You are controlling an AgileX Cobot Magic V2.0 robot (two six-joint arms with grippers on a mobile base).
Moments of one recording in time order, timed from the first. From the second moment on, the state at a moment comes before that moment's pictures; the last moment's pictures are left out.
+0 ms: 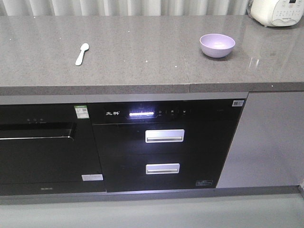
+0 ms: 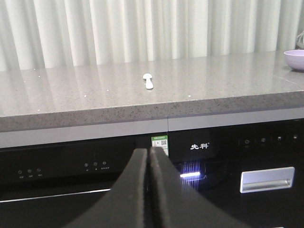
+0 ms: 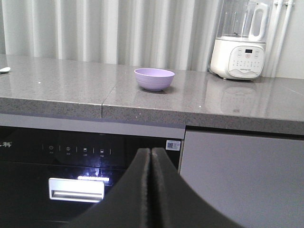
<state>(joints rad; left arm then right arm) -0.02 -0.01 0.02 0.05 0.10 -0.06 0.02 -0.01 0.03 0.02 0.07 -0.08</state>
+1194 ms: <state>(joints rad) -0.02 -0.01 0.02 0.05 0.10 -0.06 0.02 -0.01 0.03 0.02 0.07 -0.08</state>
